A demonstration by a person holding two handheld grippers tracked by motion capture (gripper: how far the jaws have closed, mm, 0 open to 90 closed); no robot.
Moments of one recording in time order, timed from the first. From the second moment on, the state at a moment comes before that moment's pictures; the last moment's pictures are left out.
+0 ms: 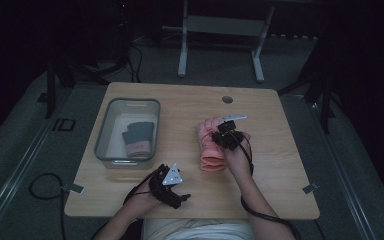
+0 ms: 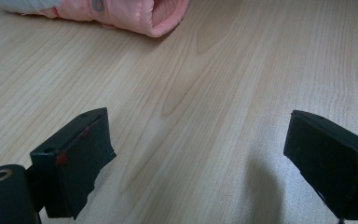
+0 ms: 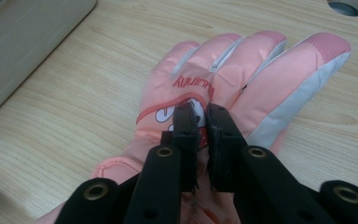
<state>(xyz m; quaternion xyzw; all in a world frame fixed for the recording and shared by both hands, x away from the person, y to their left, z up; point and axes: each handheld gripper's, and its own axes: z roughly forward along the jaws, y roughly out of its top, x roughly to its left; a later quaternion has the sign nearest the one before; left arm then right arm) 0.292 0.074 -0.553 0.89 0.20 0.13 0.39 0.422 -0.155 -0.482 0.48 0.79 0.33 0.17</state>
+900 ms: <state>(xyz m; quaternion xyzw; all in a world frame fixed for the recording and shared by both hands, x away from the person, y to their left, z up) 0.290 0.073 -0.543 0.87 0.20 0.13 0.43 0.414 -0.177 -0.452 0.41 0.82 0.37 0.17</state>
